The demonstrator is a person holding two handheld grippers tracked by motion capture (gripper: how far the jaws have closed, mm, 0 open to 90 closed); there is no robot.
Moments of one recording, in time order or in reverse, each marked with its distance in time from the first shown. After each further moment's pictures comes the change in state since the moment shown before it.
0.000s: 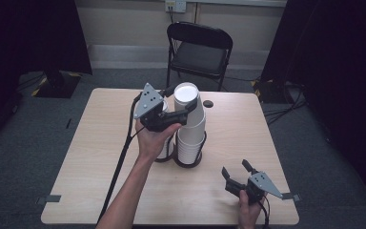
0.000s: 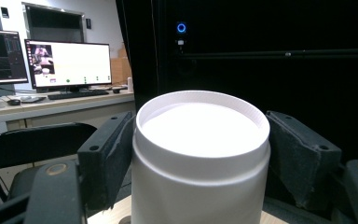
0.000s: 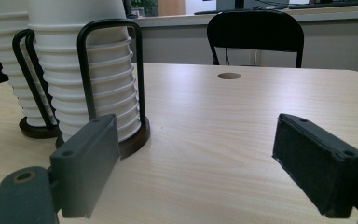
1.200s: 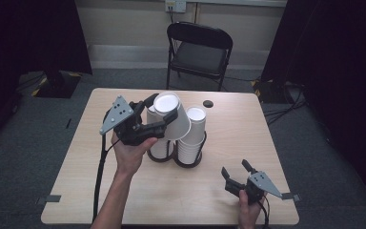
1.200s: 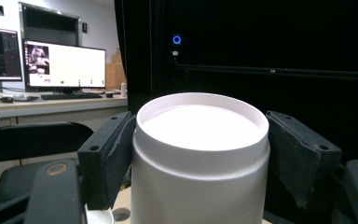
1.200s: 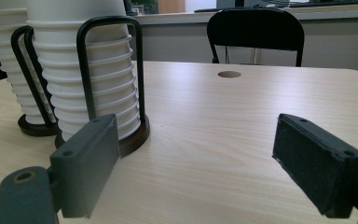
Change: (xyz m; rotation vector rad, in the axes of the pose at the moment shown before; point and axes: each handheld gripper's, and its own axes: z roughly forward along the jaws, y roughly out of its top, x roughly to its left) left arm 0.004 0.000 -0.062 -0.038 -0.024 -0.070; right arm 0.001 0.001 0.001 0.012 0.001 -0.002
